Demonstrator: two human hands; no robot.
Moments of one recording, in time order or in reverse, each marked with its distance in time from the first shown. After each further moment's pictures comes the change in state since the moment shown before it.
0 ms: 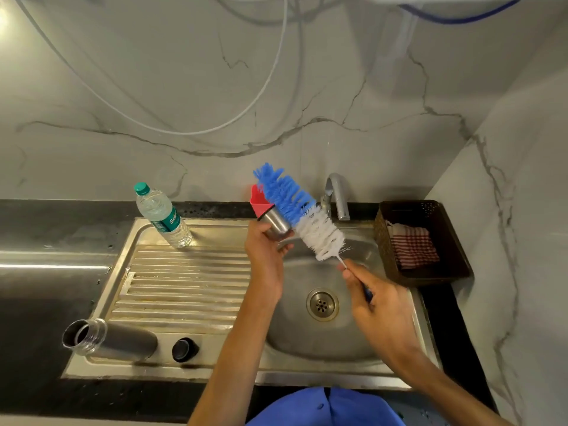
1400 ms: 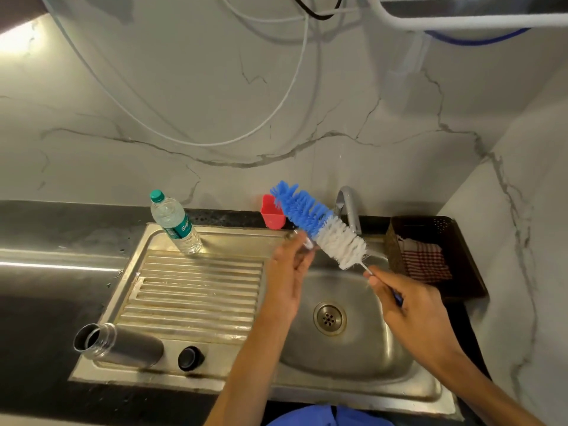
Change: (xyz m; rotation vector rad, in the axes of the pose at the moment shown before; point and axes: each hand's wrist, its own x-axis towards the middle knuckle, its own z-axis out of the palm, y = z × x) left_hand 0.002 -0.019 -0.004 -0.033 -0.056 -0.167; right_hand 0.028 0.021 -0.026 -0.062 -0.059 -0.077
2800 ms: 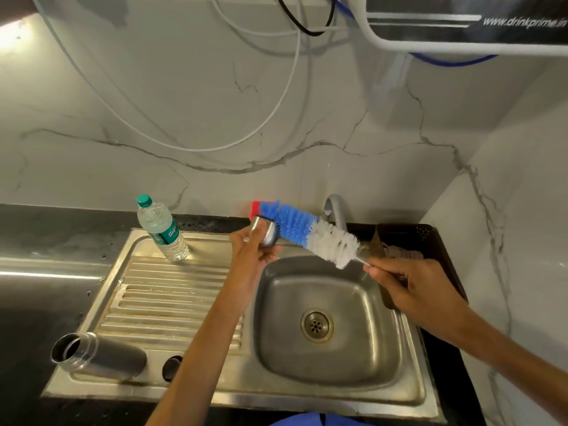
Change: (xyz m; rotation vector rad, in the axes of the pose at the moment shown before) left_hand 0.022 0.049 -0.025 0.221 -0.029 0.095; right_hand 0.035 -0.027 -0.057 -0.062 -0.228 -0.177
